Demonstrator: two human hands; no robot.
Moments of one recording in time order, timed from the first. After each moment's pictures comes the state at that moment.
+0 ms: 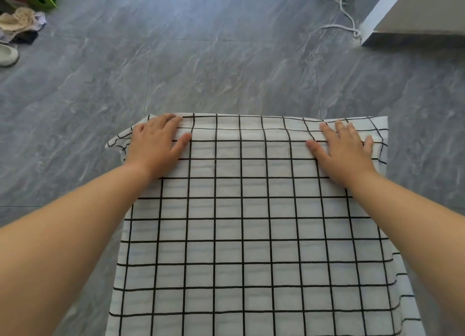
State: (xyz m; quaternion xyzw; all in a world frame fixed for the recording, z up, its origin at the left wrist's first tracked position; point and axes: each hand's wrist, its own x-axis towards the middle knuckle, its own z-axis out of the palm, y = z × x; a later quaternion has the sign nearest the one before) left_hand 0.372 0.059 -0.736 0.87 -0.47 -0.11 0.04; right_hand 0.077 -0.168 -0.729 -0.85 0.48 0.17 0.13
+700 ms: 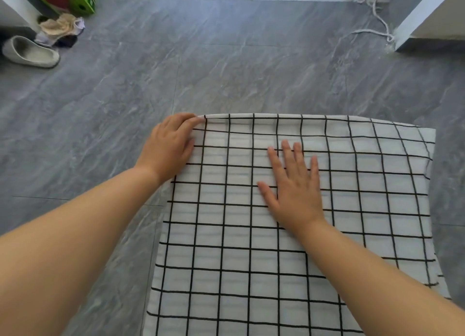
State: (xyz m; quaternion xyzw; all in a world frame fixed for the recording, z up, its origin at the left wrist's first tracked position) left_hand 0.410 0.094 -0.721 0.84 -0.52 -0.08 0.14; right_hand 0.156 -0.025 -0.748 -0.94 0.33 0.05 0.11
